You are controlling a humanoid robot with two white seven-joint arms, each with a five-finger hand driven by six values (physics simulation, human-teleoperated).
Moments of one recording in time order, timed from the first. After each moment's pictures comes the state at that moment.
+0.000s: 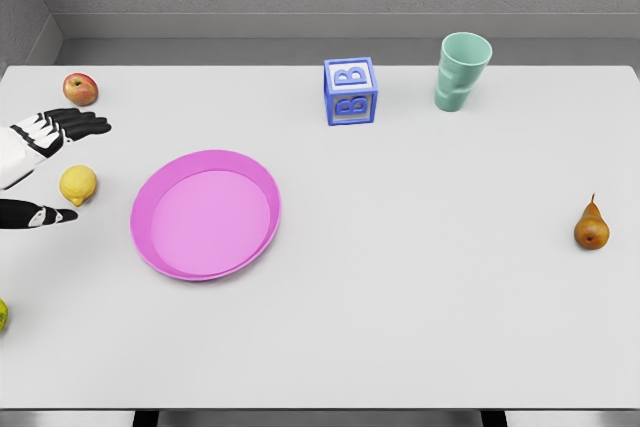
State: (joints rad) left arm 0.14 1.01 0.04 -1.76 -0.13 -0.61 -0.16; right arm -0.04 0.00 -0.33 0.20 0.29 -0.13 -0.04
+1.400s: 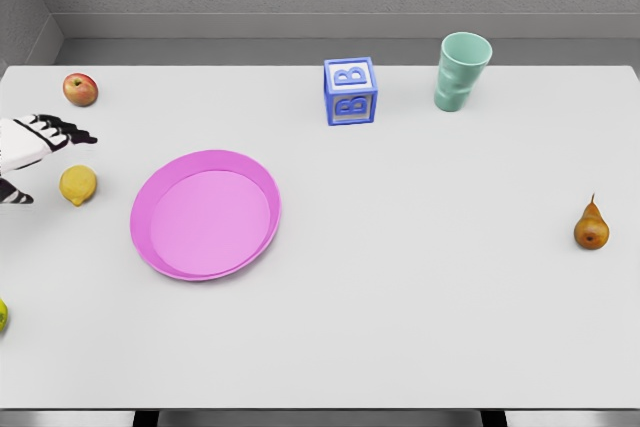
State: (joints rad) left arm -0.34 1.01 -0.33 -1.35 -0.50 -0.61 -0.34; right arm -0.04 0.00 -0.33 0.20 0.29 -0.13 -0.04
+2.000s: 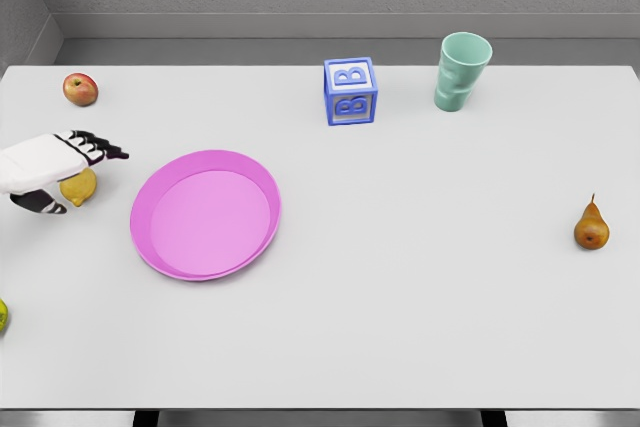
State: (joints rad) left arm -0.37 0.89 -0.36 -1.30 -0.61 -0.61 -0.34; right arm -0.04 0.00 -0.33 0.20 0.29 -0.13 -0.04
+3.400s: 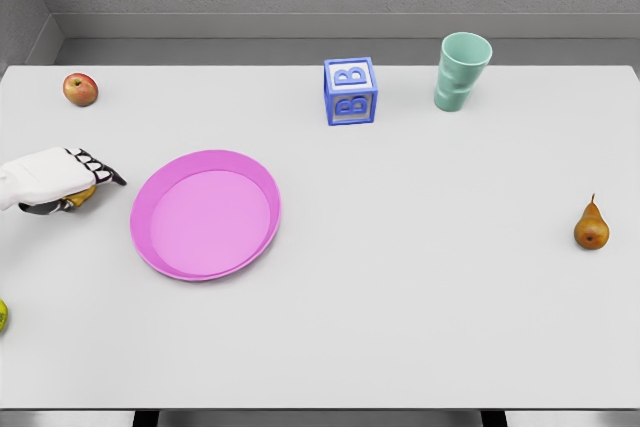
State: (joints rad) left arm -0.42 0.88 -0.44 -1.28 -0.79 -0.61 -0.36; right arm -0.04 0.00 -0.33 0.20 0.29 -0.13 -0.04
